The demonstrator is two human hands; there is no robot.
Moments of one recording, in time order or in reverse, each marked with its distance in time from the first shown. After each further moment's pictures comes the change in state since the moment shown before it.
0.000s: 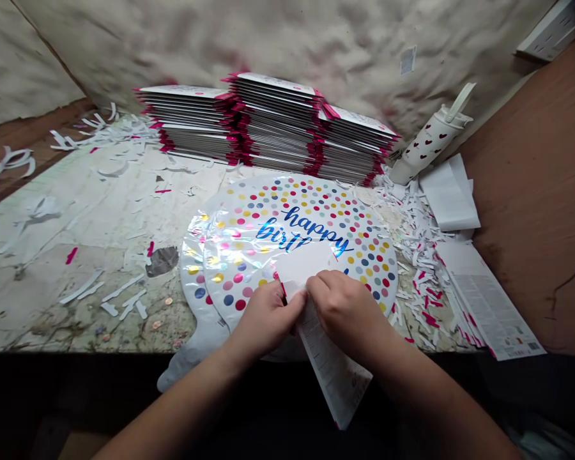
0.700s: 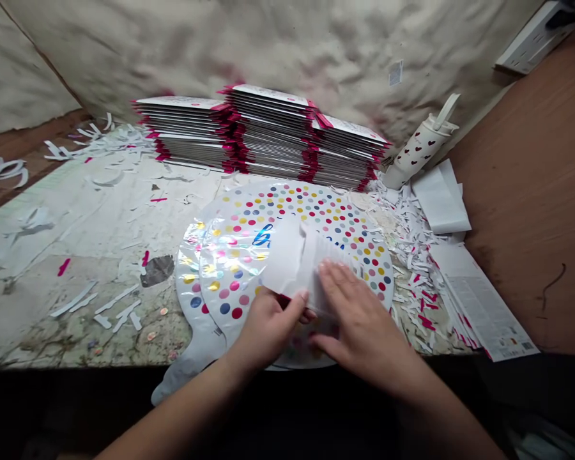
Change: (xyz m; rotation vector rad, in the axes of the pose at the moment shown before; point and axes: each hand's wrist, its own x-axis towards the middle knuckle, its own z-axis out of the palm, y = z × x) left_hand -0.002 0.002 0.003 -0.129 0.039 0.050; right_hand -0.038 0.028 0.006 0.120 0.137 0.097
